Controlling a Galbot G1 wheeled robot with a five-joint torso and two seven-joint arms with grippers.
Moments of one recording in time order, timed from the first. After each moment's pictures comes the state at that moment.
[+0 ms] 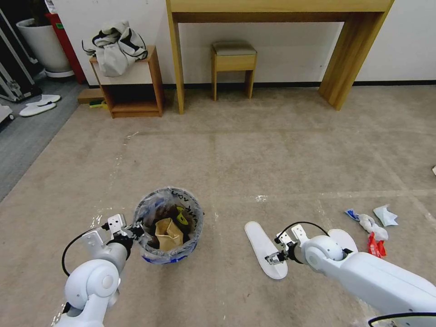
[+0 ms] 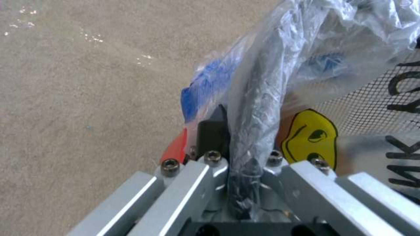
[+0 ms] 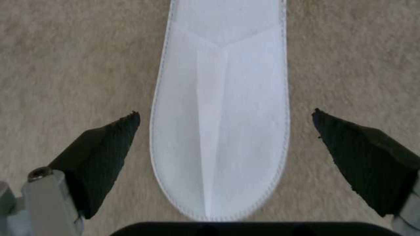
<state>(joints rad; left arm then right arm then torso) 1.38 -1.31 -0.62 -2.05 -0.80 0.60 -0.34 -0.66 0.74 -0.51 1.46 1.01 -0.61 0.13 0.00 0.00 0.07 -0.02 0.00</state>
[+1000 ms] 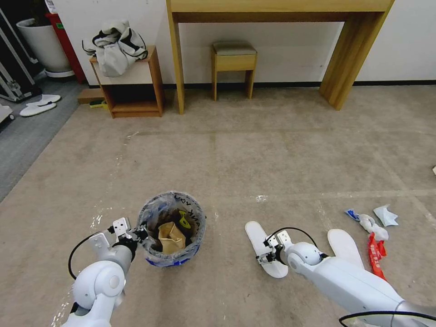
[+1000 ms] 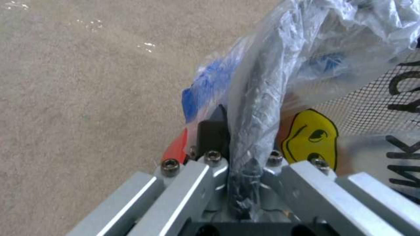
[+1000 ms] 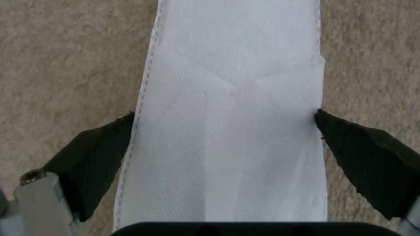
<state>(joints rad) 1.37 -1.34 -0.61 -2.01 -0.77 0.59 -0.33 -0.65 0.91 -0.52 1.21 0.84 -0.51 0.08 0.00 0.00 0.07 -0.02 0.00</state>
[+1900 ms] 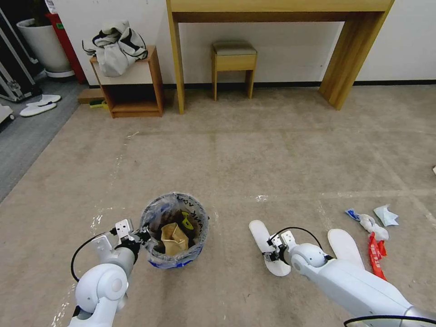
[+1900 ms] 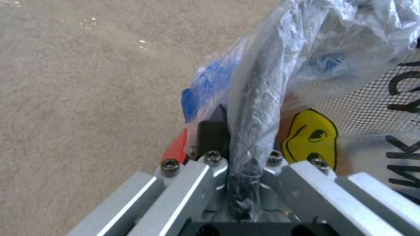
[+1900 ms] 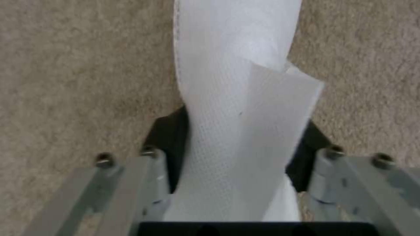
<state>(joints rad) 1.39 -1.36 -0.59 -2.03 -0.75 0.58 -0.32 -0.71 0.87 -0.46 1.30 0.86 -0.52 0.14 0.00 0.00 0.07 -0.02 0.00</state>
